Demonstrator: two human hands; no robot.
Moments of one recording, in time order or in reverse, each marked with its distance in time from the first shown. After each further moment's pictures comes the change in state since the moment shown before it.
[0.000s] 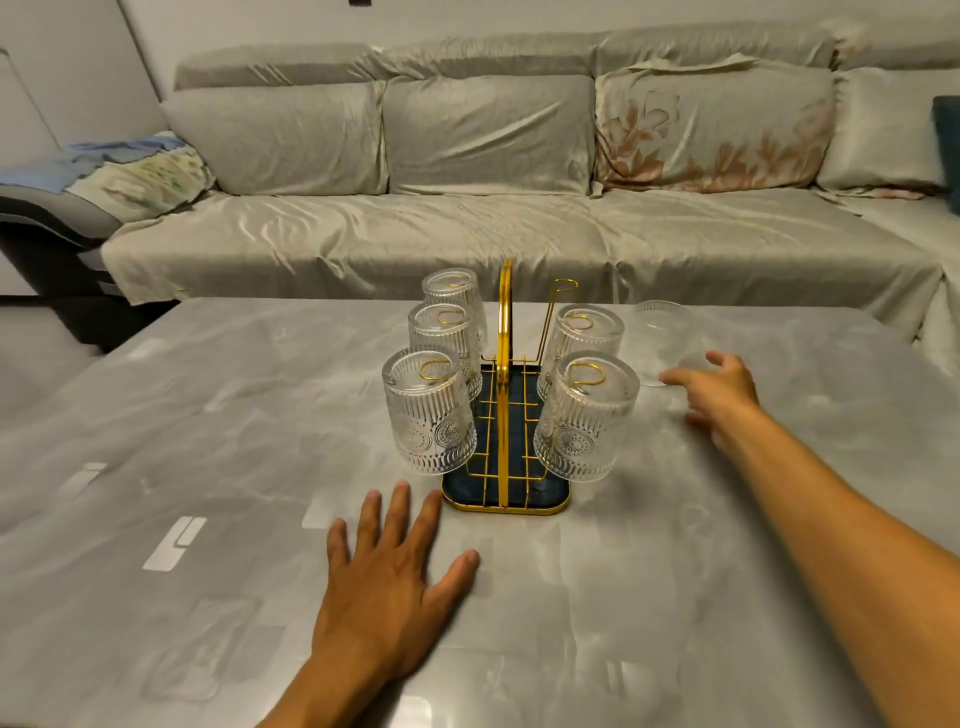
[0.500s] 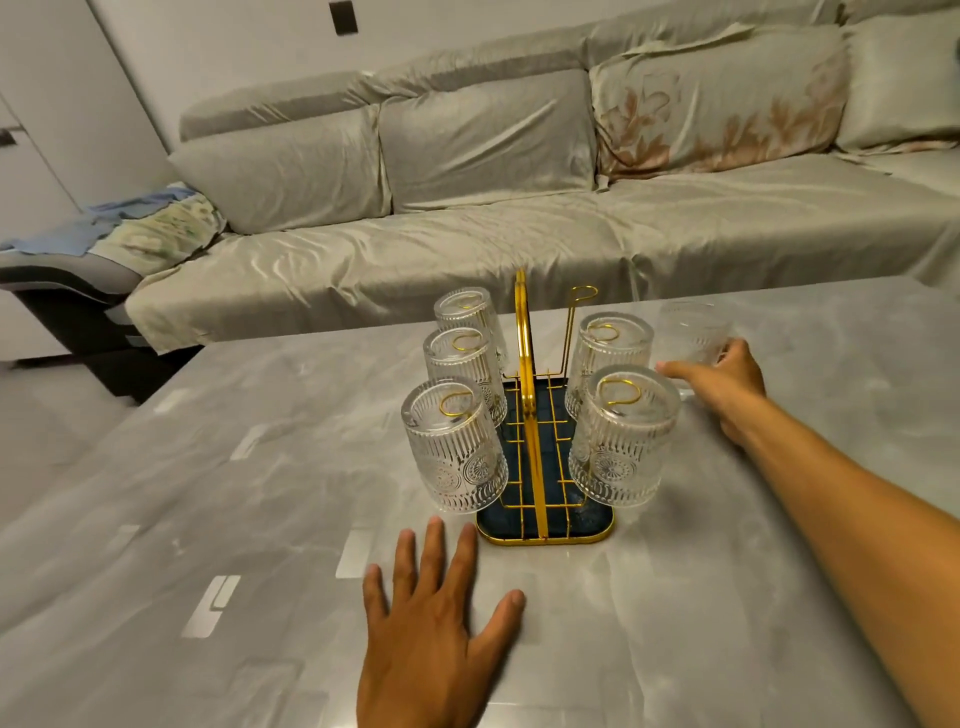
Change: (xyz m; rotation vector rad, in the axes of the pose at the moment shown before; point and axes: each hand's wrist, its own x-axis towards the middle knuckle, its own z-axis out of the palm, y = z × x) left_hand 0.009 0.002 0.002 0.002 -0.044 -0.038; right_hand 0.032 0.003 0.035 -0.052 0.043 -0.031
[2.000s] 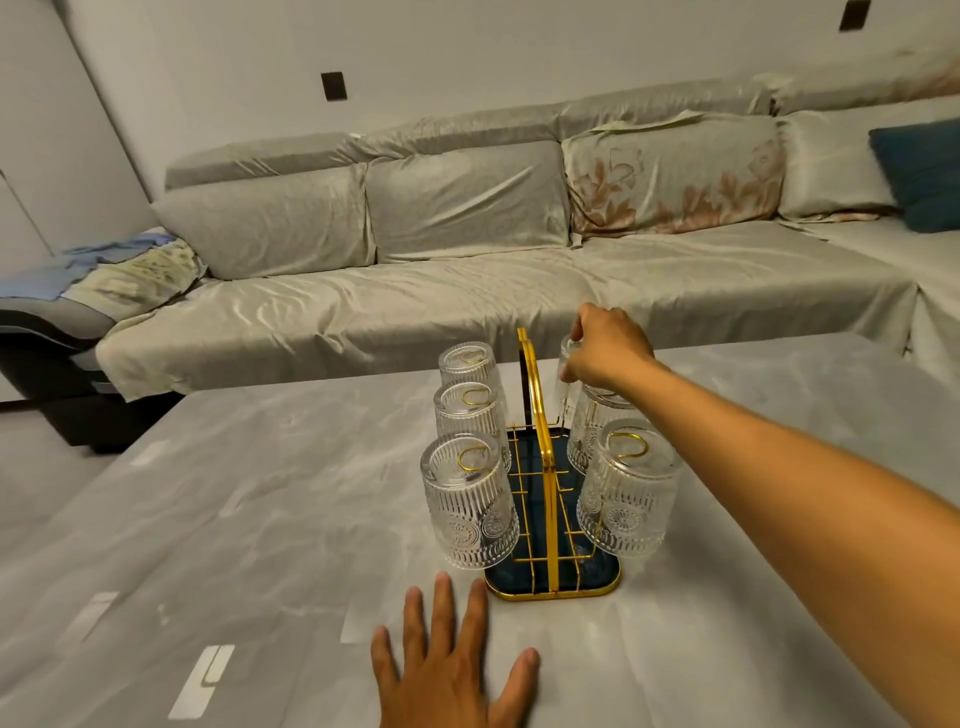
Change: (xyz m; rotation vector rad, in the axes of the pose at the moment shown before) left_hand 0.013 0.007 -0.012 0.106 -0.209 -0.064; right_hand -0.076 -0.156 0.041 -0.608 -0.088 -0.537
